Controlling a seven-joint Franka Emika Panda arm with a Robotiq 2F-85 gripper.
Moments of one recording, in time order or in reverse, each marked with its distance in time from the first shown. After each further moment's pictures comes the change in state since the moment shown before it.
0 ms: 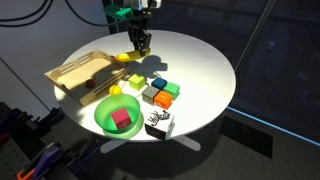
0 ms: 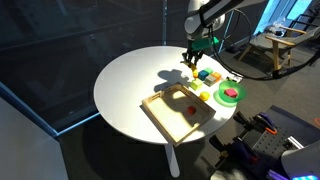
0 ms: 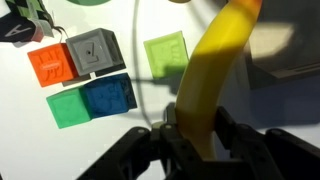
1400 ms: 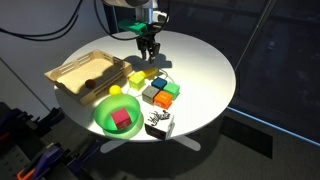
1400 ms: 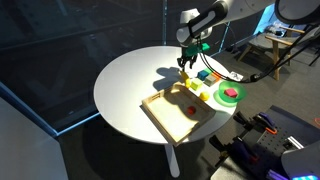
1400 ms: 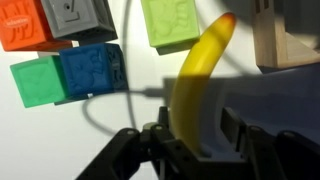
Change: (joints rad) arm -0.010 0.237 0.001 0.258 -0.001 -0.046 -0.055
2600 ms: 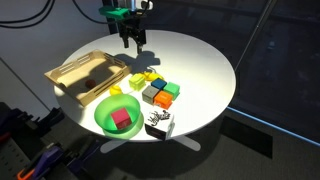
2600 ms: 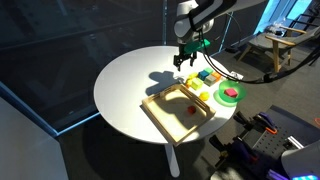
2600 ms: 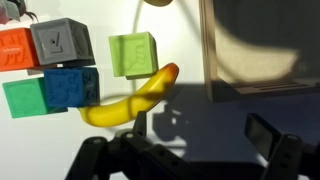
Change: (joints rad) arm 0.064 -0.174 0.023 -0.176 0.000 -0.022 -0.002
